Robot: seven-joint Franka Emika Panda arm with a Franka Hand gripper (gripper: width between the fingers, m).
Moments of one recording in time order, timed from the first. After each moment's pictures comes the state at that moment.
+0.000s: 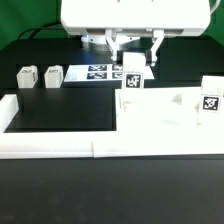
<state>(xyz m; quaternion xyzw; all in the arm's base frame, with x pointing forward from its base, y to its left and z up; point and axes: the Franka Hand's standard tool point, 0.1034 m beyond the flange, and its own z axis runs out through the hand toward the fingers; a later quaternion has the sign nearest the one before) 0.611 0.010 0.108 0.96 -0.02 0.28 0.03</state>
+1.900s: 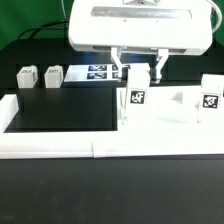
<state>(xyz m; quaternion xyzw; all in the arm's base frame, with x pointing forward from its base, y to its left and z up) 0.610 0.012 0.090 0.95 0.00 0.30 0.04</state>
